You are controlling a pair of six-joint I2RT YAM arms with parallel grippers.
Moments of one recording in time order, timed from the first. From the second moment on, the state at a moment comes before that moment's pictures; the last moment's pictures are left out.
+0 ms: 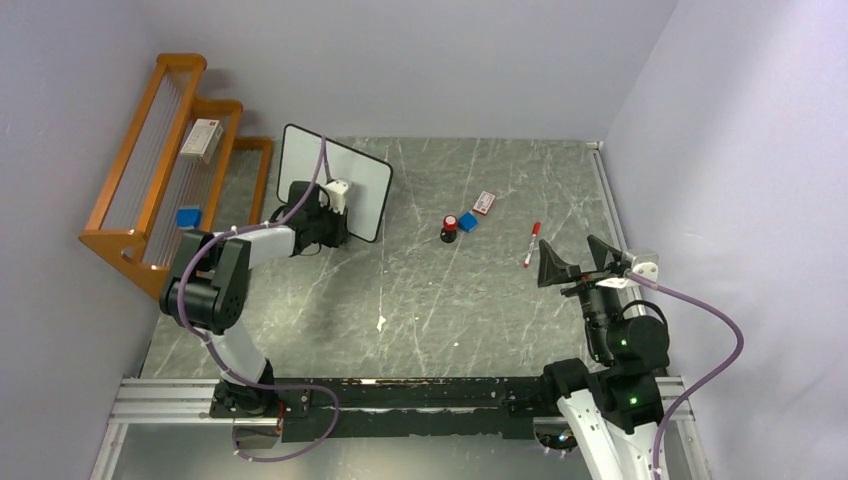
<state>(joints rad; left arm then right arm) -0.24 1.75 0.89 0.11 0.29 0.10 0.22 0.13 0.60 -0.23 0.05 0.09</state>
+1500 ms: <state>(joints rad) -1.10 1.73 0.92 0.00 -0.44 -0.84 0.30 0.06 0.59 -0.22 0.07 0.09</state>
